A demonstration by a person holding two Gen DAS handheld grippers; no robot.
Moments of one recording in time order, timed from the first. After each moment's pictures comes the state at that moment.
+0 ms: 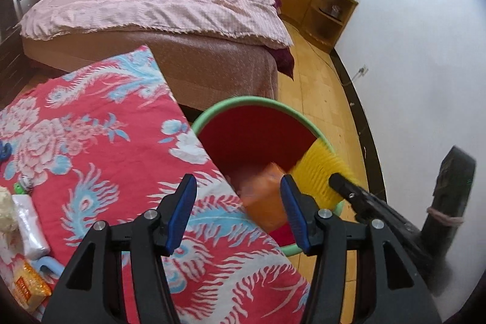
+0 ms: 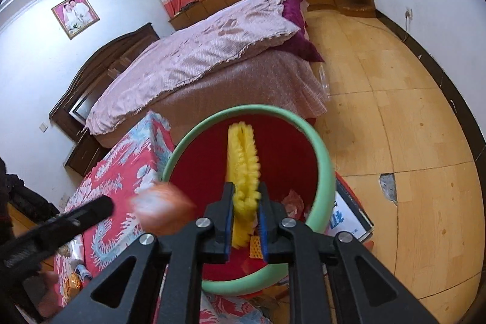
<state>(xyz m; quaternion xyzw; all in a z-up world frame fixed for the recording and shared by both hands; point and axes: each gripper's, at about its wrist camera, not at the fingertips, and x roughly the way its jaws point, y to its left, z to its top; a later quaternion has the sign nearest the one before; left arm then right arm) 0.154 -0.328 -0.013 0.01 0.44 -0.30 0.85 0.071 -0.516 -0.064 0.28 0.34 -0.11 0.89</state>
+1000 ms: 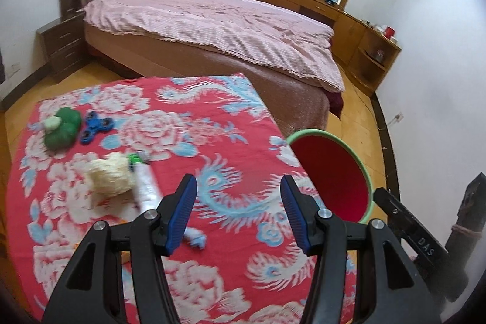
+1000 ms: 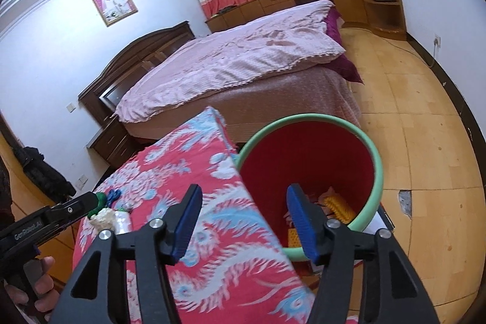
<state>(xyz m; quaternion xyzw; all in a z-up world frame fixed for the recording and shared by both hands) 0.127 -0.186 0.035 -0.05 0.41 -0.18 0.90 0.047 -0.431 -0.003 0.24 0.31 -0.05 0.92</state>
